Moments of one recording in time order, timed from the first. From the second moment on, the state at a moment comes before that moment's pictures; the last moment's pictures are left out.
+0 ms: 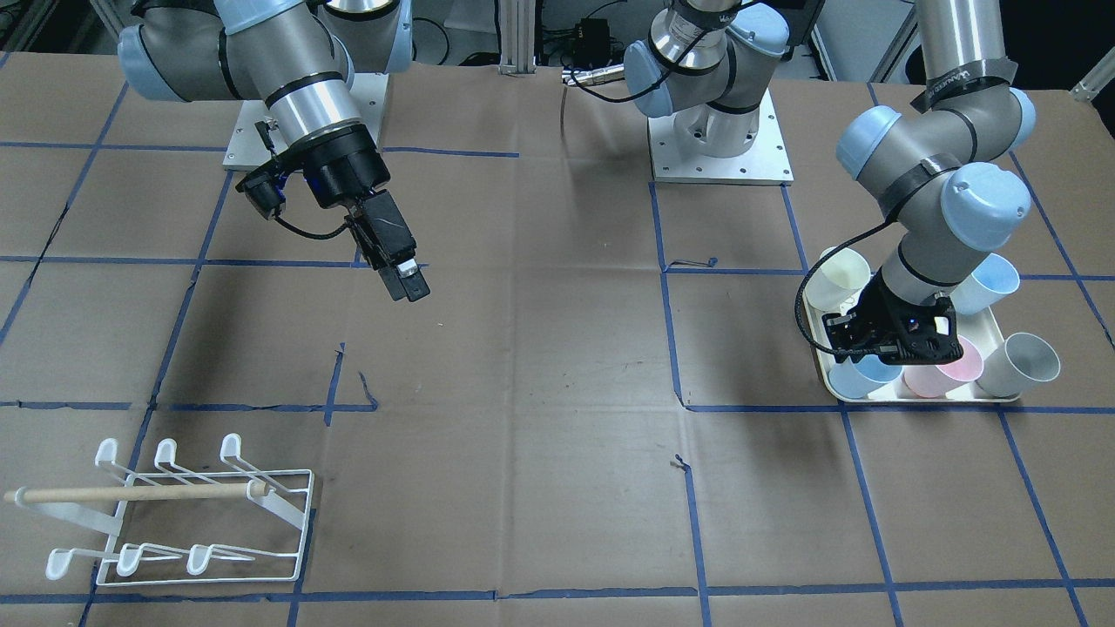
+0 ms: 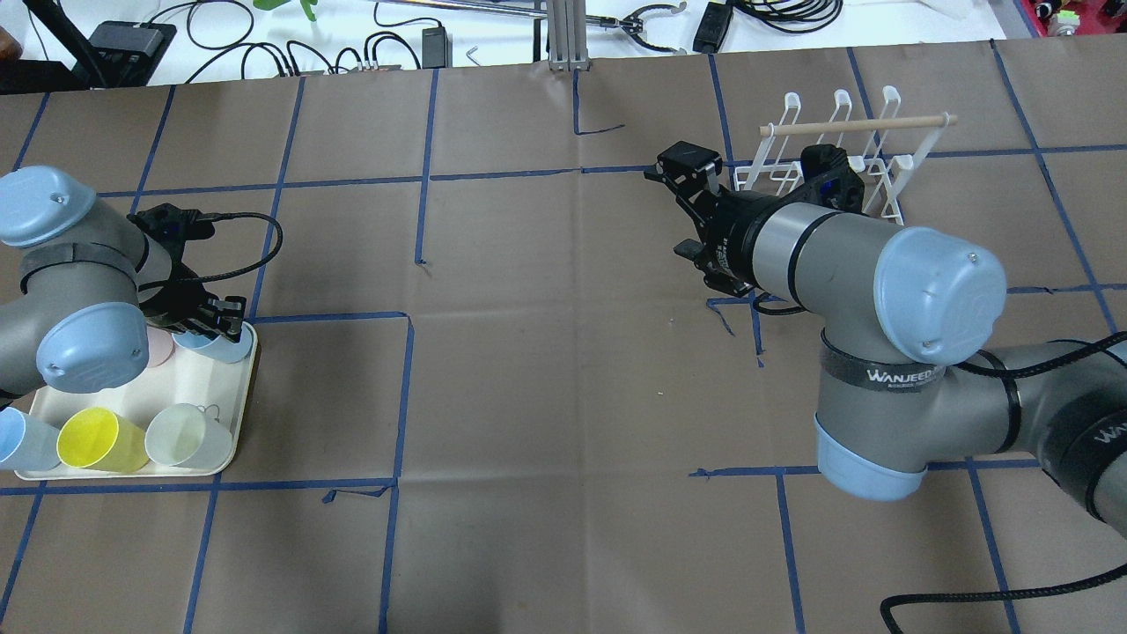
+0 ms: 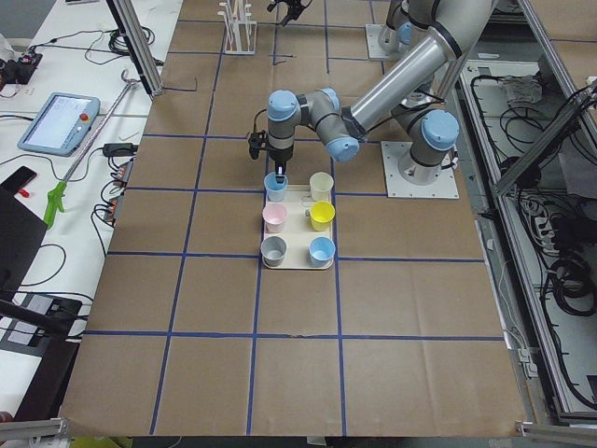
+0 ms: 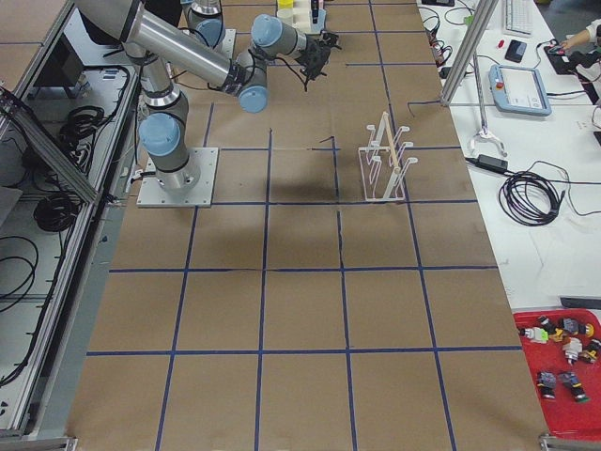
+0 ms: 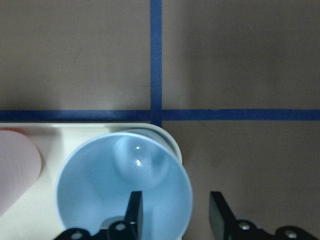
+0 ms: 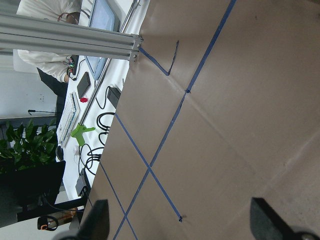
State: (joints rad) left arm -1.13 -1.76 -2.08 -0.82 1.58 0.44; right arm 1.64 -1.58 2.26 -3.10 -1.17 1.21
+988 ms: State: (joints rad) left arm -1.15 -1.66 -1.63 -1.42 1.52 0.42; right arm 1.64 -1.56 2.26 -3.22 -1.13 1.21
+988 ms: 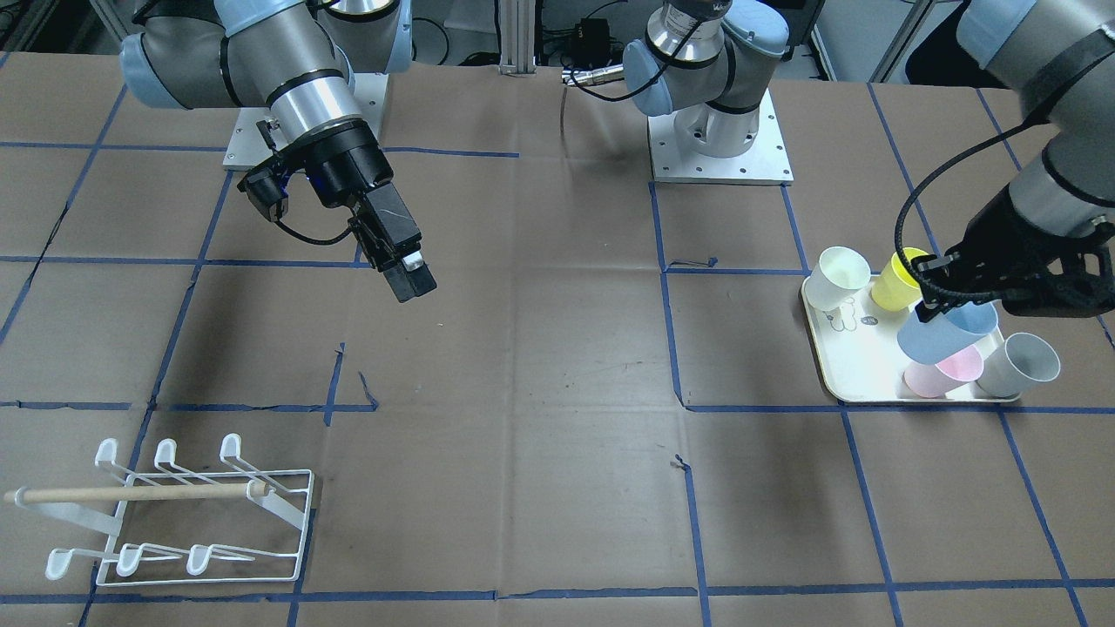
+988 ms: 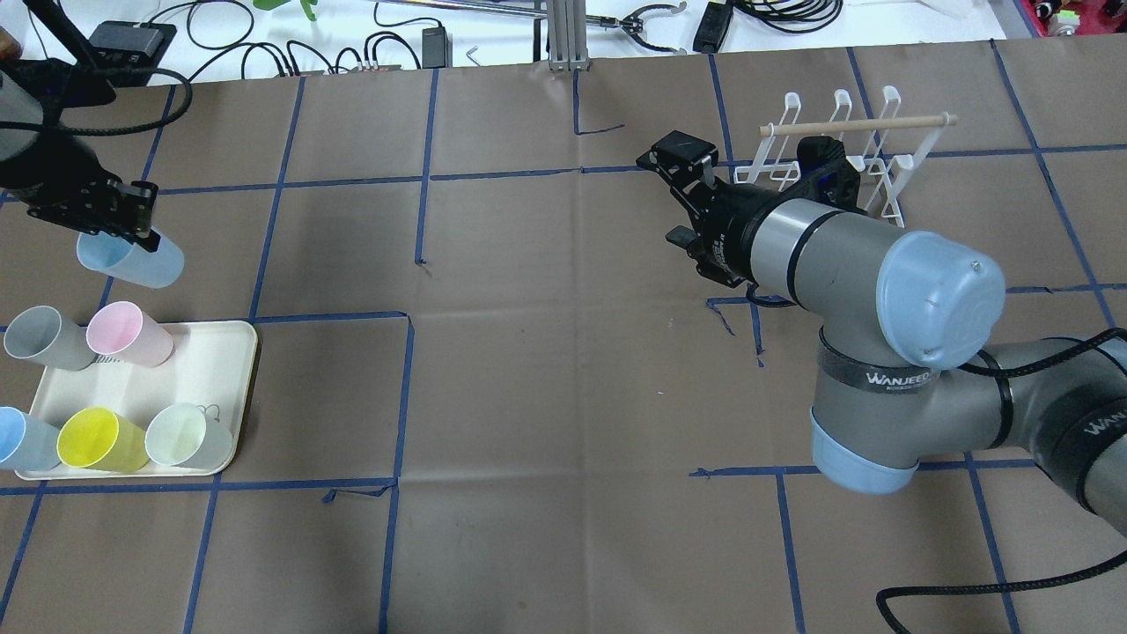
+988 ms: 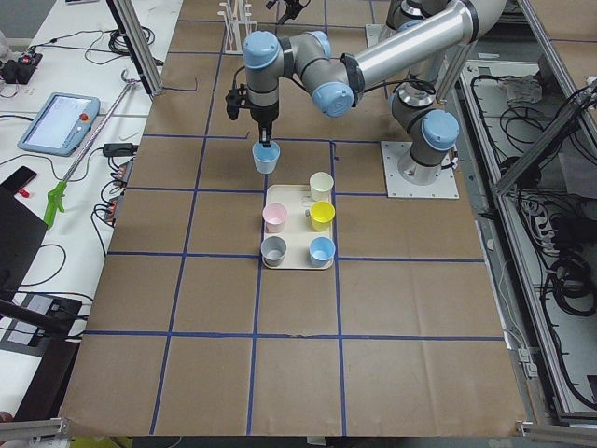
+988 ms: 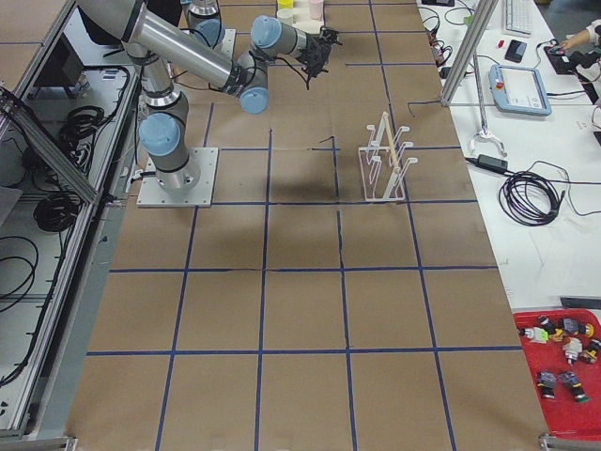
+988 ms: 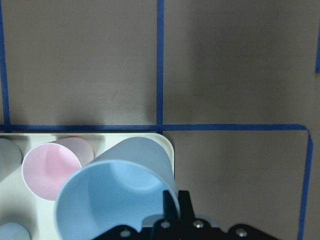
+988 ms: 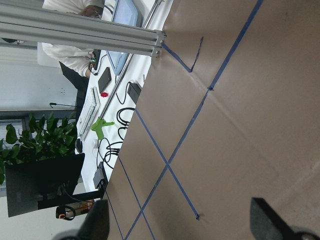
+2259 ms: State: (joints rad) left arm -1.29 -1.60 -1.80 -0.88 0.80 0.50; right arm 1.64 -1.48 2.25 -3.30 -0.93 1.23
